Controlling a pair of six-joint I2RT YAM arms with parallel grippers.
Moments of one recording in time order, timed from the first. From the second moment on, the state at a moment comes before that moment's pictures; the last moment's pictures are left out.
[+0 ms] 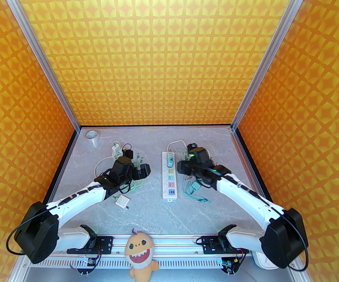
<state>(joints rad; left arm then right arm) -0.58 1.33 0.76 -0.06 0.01 -0.69 0.52 1.32 0.95 -0.45 0.06 0.44</state>
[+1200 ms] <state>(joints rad) -0.56 1.34 0.74 0.02 0.03 -0.73 0.59 1.97 1.40 -0.46 0.28 0.42</state>
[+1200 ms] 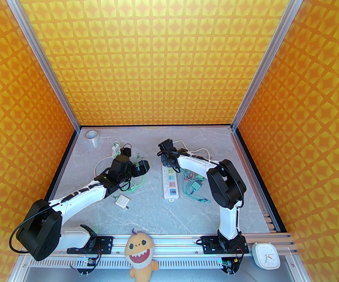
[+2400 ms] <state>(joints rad) -0.60 1.99 1.03 0.29 0.30 -0.89 0.61 1.90 1.32 -0.47 0.22 0.38</state>
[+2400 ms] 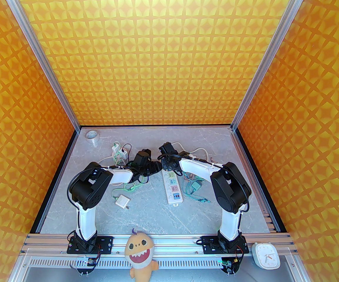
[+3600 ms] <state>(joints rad) -0.63 2.02 1.12 0.19 0.29 -0.91 0.51 1.83 1.24 -0.43 0.05 0.40</state>
